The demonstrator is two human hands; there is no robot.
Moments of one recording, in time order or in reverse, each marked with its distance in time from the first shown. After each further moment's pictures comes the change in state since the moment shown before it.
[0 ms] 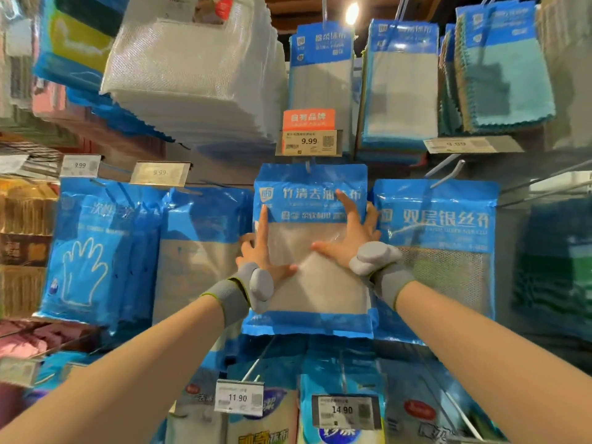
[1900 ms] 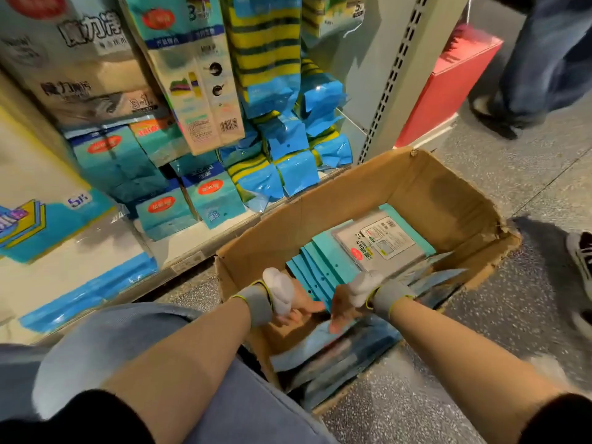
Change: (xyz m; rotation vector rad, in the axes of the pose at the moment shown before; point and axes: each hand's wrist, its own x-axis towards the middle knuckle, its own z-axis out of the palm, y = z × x) left_hand -0.567 -0.046 0.429 0.233 -2.071 -0.403; right_hand -0.646 0.430 -0.070 -0.206 -1.351 1.238
